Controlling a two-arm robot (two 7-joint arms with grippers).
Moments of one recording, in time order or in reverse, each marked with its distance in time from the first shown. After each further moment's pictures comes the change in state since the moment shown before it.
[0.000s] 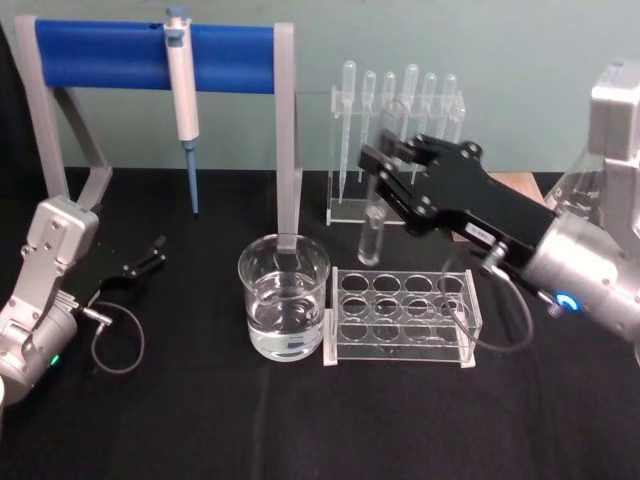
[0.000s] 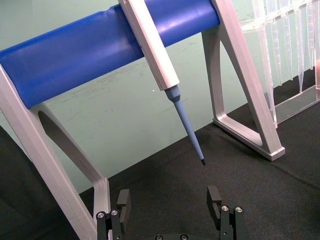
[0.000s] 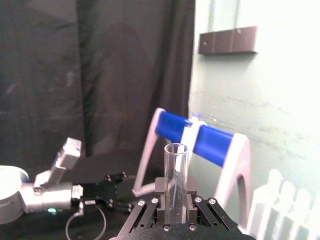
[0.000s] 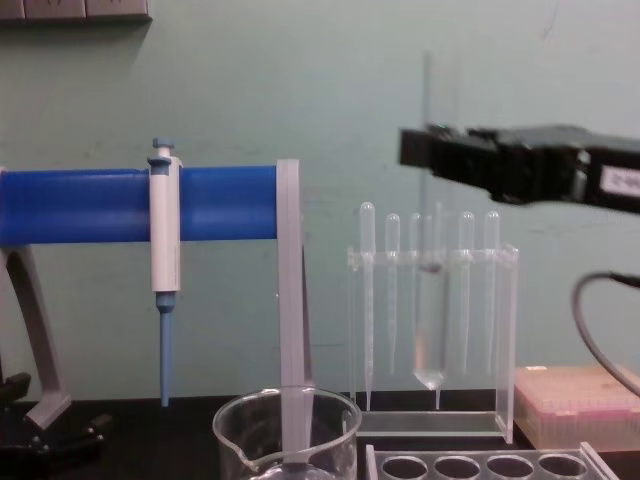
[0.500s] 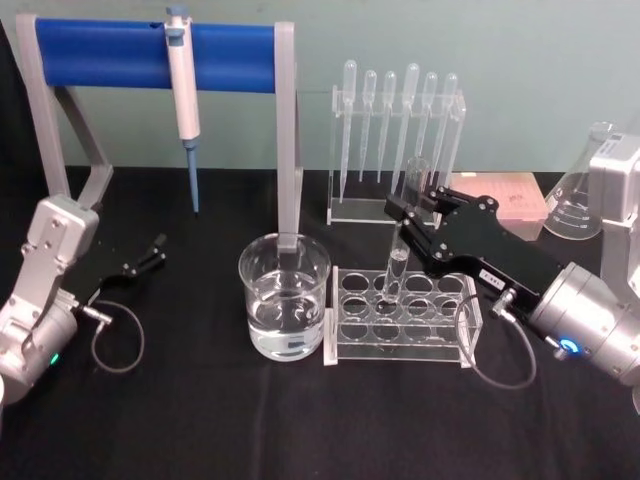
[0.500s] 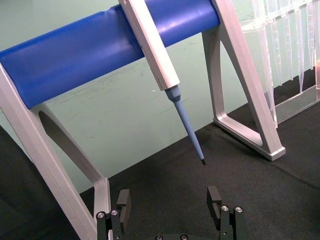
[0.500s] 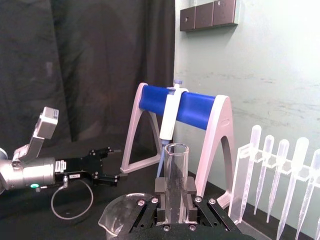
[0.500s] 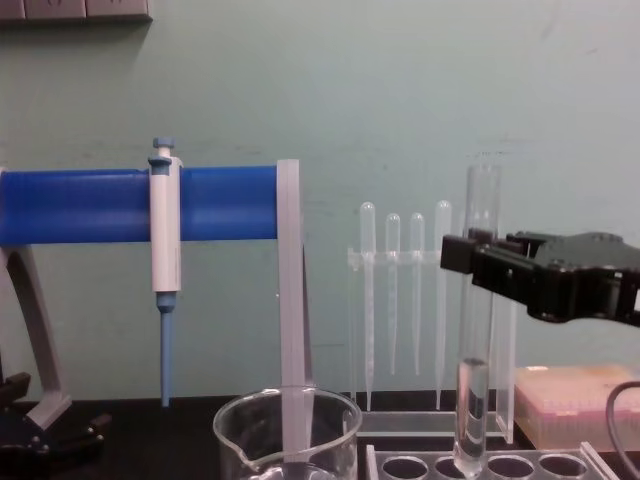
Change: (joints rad) left arm 0.000 0.000 0.000 0.000 0.000 0.000 0.000; right arm -0.081 -0.016 0.021 0.095 -0.029 -0.080 -0.001
